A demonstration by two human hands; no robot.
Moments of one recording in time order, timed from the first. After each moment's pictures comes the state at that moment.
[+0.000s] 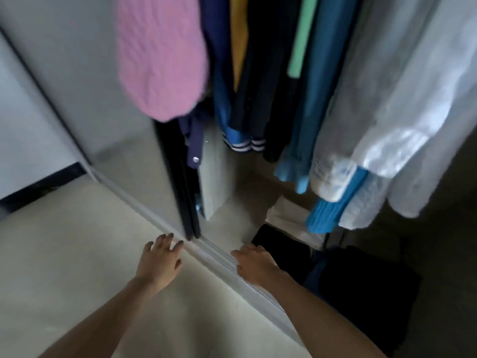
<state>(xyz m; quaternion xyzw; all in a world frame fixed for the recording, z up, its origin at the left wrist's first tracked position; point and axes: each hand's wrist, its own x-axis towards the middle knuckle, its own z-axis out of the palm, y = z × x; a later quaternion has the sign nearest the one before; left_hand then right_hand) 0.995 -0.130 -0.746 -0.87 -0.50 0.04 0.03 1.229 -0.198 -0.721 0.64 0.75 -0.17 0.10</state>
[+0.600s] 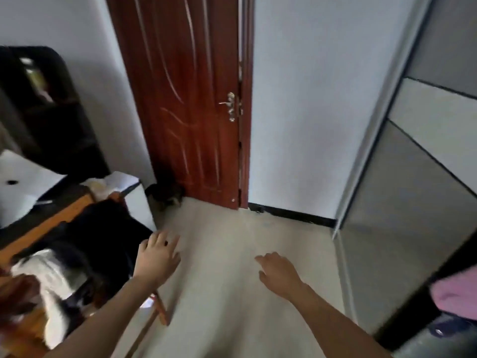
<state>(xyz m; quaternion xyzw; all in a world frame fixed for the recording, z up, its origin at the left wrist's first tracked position) 0.691 -0.556 -0.321 -0.40 -0.91 -0.01 0.14 0.873 -0.321 -0.344 0.16 0.98 -0.09 0.04</state>
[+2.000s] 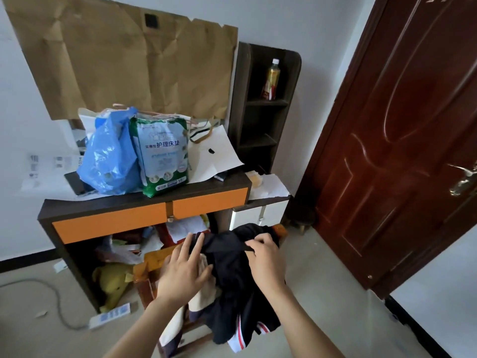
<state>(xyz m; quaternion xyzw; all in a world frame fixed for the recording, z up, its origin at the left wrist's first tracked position) 0.568 -0.747 -0.341 0.05 -0.98 -0.17 0.05 0.524 -0.561 -0.293 -0.12 0.97 -0.20 -0.07</state>
